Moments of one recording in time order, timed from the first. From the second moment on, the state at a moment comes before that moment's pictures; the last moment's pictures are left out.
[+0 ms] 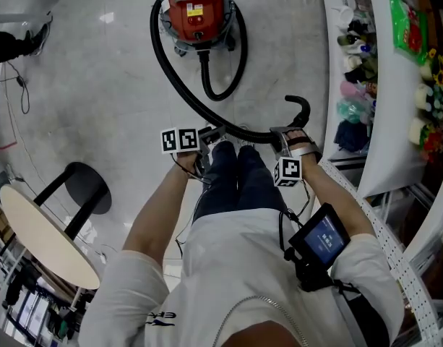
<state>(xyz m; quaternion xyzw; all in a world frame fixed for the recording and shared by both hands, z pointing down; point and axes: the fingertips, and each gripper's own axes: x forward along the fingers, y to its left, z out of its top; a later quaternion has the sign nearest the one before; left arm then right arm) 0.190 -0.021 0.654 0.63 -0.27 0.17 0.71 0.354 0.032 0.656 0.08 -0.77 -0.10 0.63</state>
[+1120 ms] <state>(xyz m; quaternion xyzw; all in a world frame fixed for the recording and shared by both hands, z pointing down) 0.236 -0.121 0.703 0.81 -0.04 0.58 0.06 0.471 -0.081 0.642 0.01 -0.70 -0.17 0.69</state>
